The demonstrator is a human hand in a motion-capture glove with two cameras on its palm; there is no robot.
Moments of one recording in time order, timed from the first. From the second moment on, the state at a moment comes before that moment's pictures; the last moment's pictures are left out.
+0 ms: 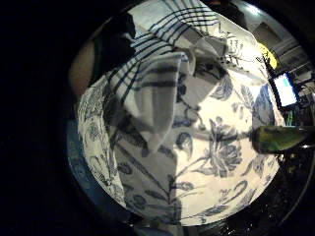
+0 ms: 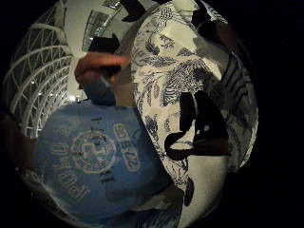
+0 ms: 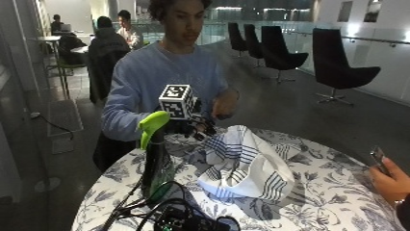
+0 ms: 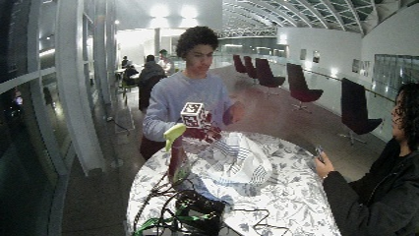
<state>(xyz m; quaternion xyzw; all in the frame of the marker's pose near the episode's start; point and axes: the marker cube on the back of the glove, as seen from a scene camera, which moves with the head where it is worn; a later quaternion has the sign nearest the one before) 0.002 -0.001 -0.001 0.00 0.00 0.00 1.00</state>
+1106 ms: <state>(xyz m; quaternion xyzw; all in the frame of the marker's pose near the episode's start) 0.041 0.039 -0.026 0.21 -0.18 0.10 0.96</state>
